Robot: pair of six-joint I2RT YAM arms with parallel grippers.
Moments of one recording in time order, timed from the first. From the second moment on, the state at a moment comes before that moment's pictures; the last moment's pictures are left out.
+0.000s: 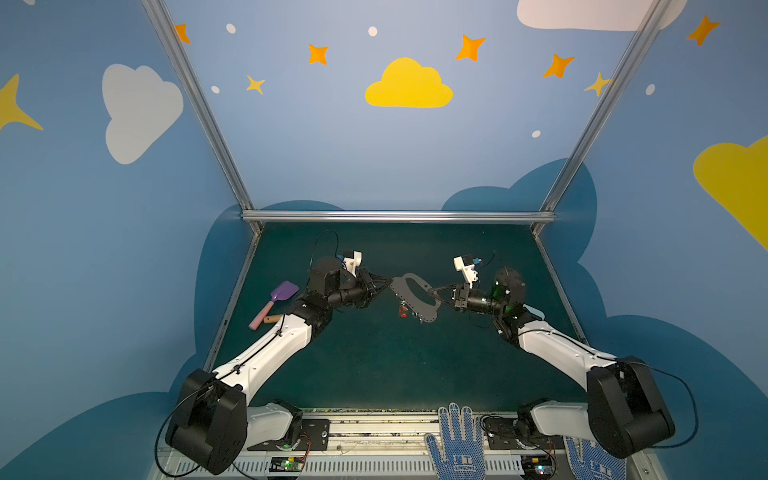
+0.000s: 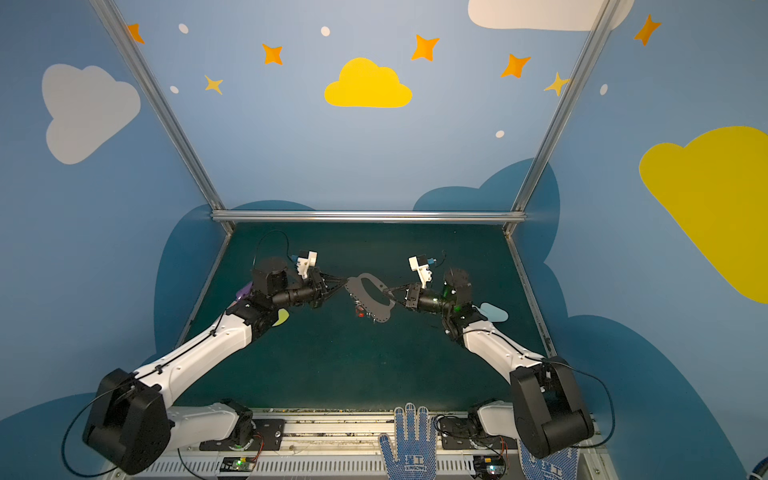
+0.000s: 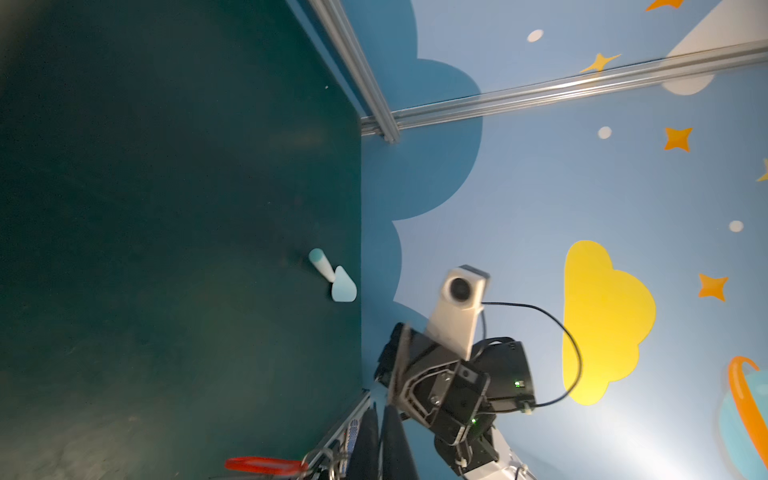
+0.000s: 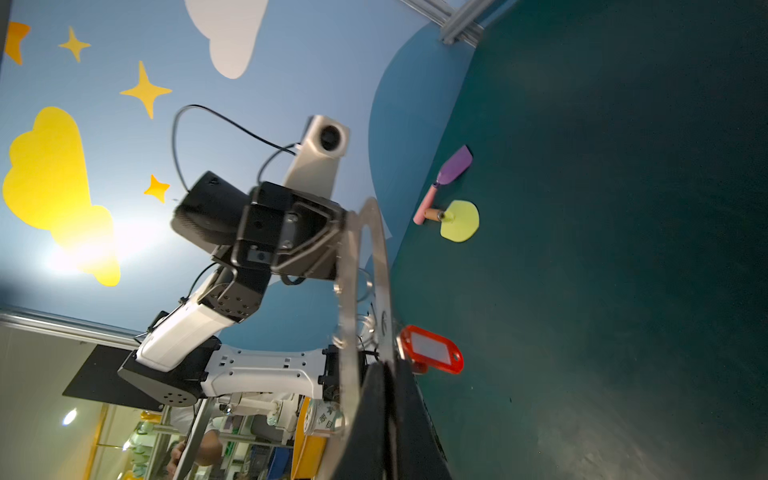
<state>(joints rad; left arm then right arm) -0.42 1.26 0.81 0.14 0.62 -1.23 0.38 1.31 0.65 0.50 -0.97 0.96</state>
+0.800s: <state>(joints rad) -0.29 1.12 0.60 -0.08 0.44 -1.26 0.63 1.19 1.21 -0.53 -0.36 0.05</state>
